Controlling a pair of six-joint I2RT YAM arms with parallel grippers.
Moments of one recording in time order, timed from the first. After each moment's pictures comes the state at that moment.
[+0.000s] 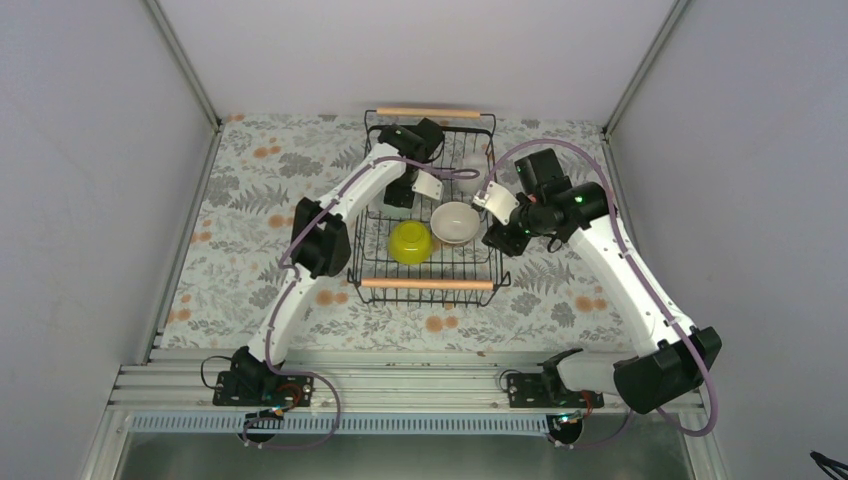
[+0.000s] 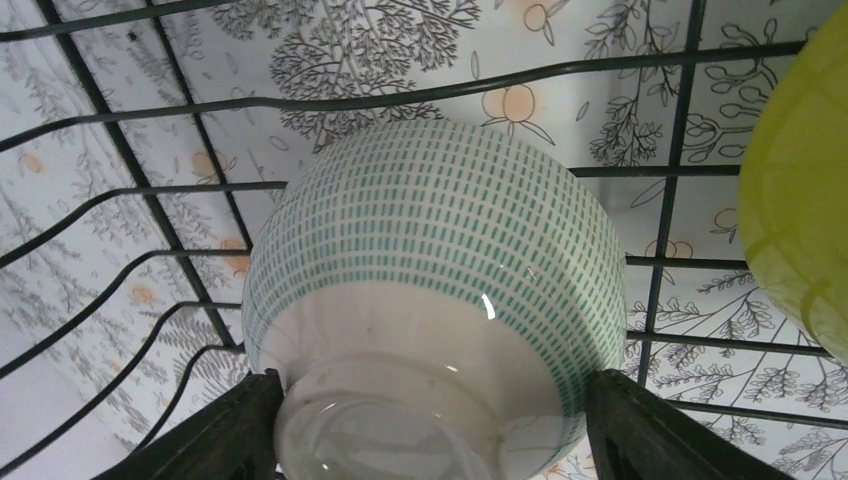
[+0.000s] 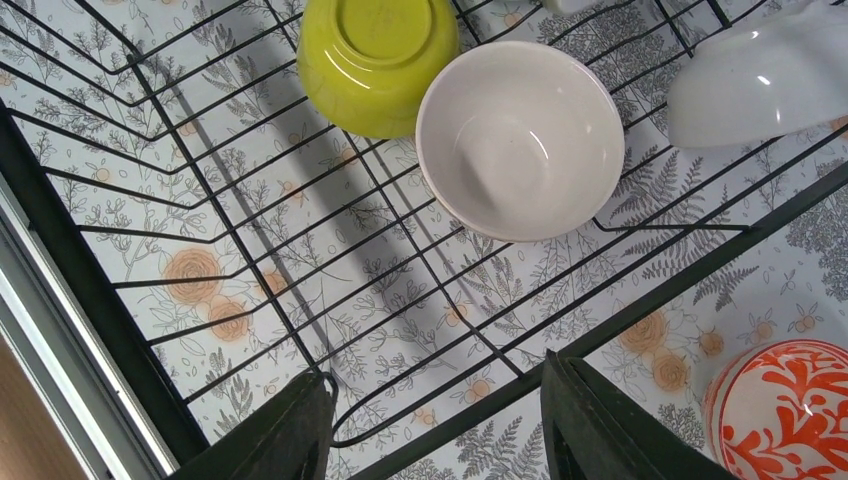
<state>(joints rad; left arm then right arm) -0.61 2.55 2.55 -1.36 -0.25 1.09 0.41 1.28 1.35 -1.15 -0.22 -0.58</state>
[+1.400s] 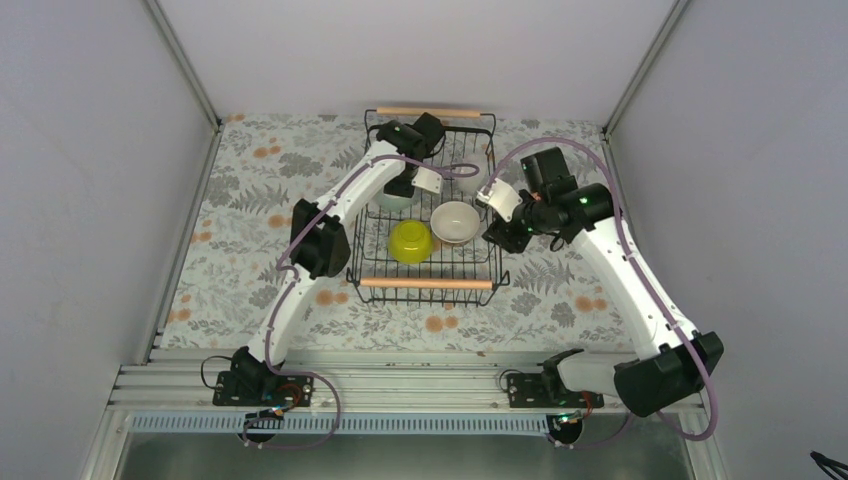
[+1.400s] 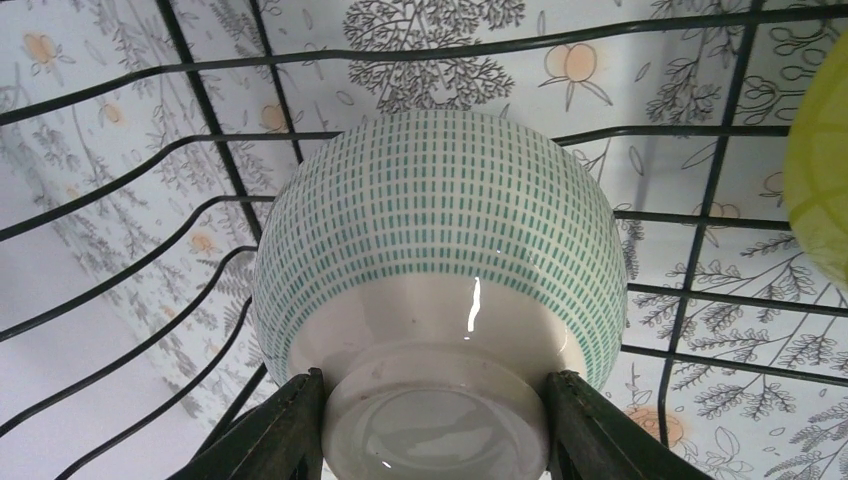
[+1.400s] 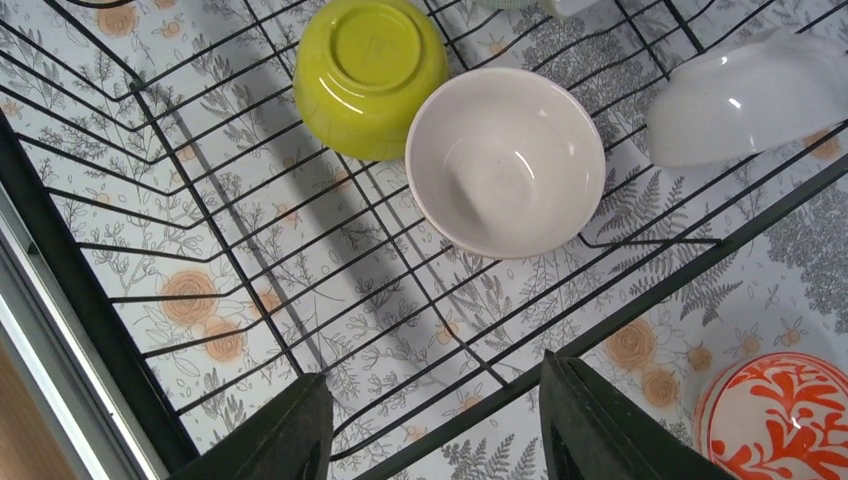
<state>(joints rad) -0.62 2.53 2.59 -1.38 -0.31 1.08 0.39 1.27 1.34 -1.12 -0.25 -0.58</state>
